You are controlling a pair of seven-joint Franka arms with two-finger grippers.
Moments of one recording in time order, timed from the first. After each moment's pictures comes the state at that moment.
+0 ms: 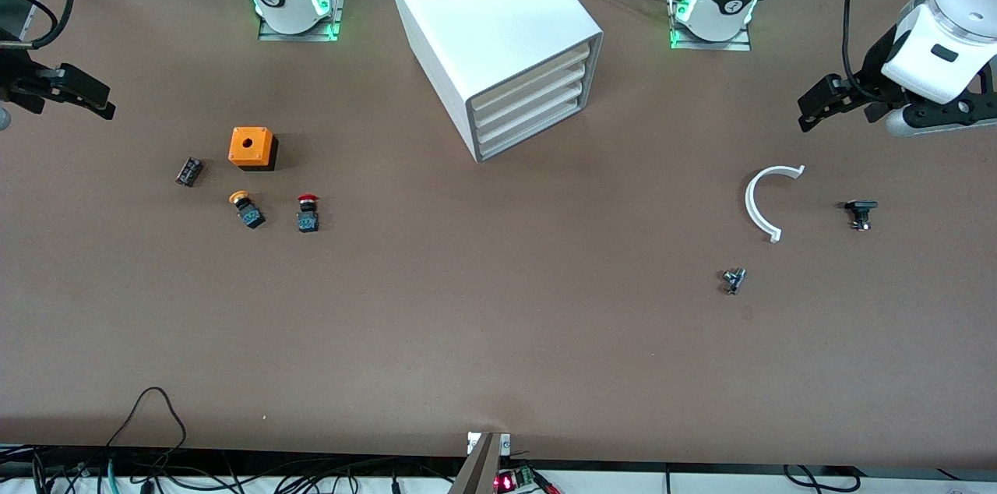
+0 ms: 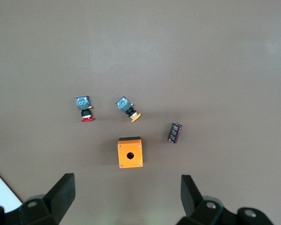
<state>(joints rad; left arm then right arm) 0.05 -0.07 -0.16 -1.70 0.00 1.64 -0.28 0.01 -0.02 -0.04 -1.62 -0.06 1.55 0.02</state>
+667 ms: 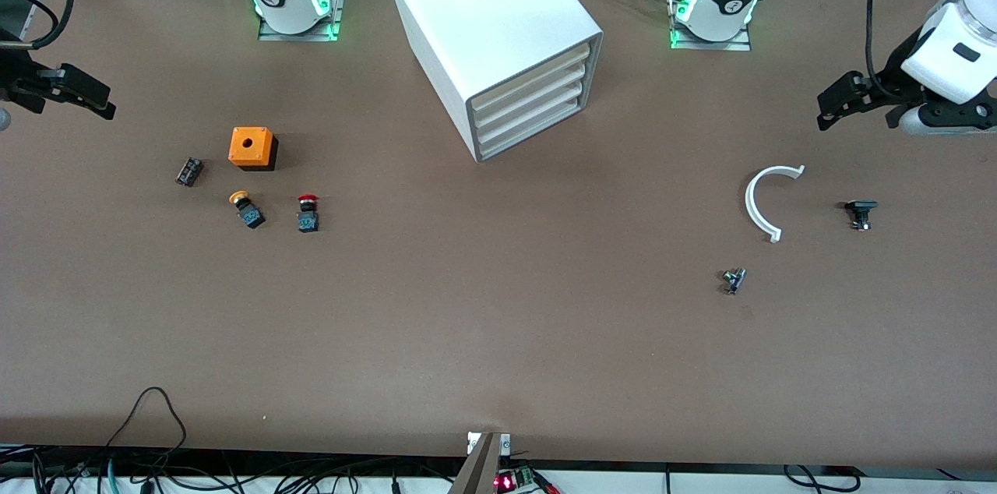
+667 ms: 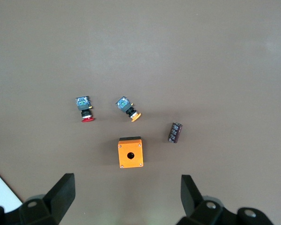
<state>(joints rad) 0.07 -0.07 -0.12 -1.70 0.00 1.64 -0.09 0.01 -0.02 -0.04 -1.62 -0.06 1.55 0.03</state>
